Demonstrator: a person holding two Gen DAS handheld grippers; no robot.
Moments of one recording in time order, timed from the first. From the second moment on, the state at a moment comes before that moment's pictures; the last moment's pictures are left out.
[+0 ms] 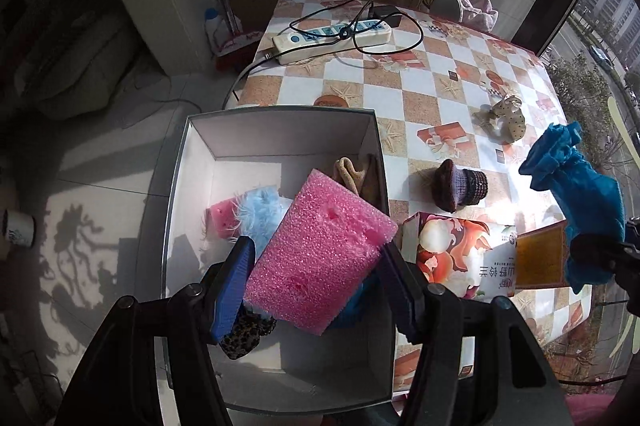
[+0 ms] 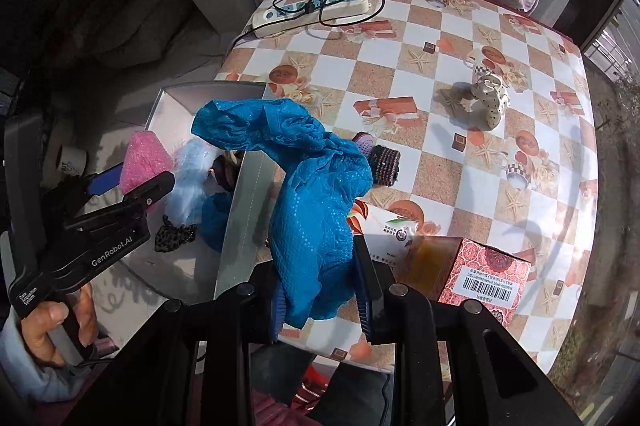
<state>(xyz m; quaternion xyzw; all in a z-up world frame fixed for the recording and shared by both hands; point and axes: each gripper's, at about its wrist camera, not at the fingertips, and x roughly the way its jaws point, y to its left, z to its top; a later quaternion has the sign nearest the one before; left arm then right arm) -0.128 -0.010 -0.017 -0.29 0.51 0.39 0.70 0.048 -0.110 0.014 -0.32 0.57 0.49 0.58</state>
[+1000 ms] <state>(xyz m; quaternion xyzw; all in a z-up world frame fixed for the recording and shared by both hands) -0.183 0.017 -0.040 -0.35 0.51 0.43 0.66 -0.050 -0.008 -0.010 -0.41 0.52 0.56 0.50</state>
